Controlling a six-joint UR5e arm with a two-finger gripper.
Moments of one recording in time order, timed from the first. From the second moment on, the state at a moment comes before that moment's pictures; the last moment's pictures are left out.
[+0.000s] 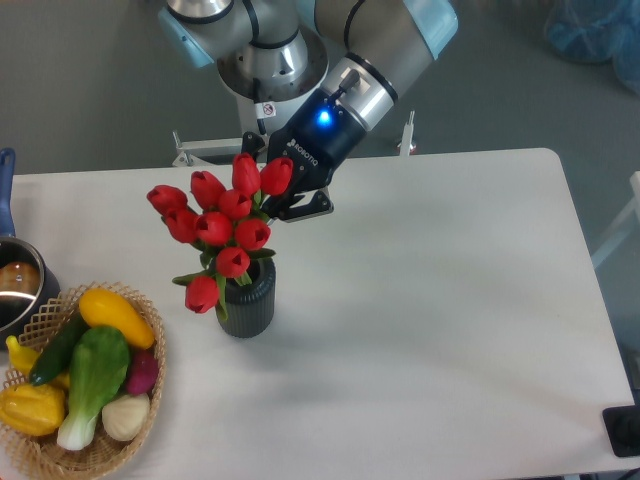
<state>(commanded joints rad) 2.67 -1.56 -1.86 -1.07 0.43 1.15</state>
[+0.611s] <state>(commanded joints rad) 2.71 -1.54 -1.84 -1.15 0.40 1.15</state>
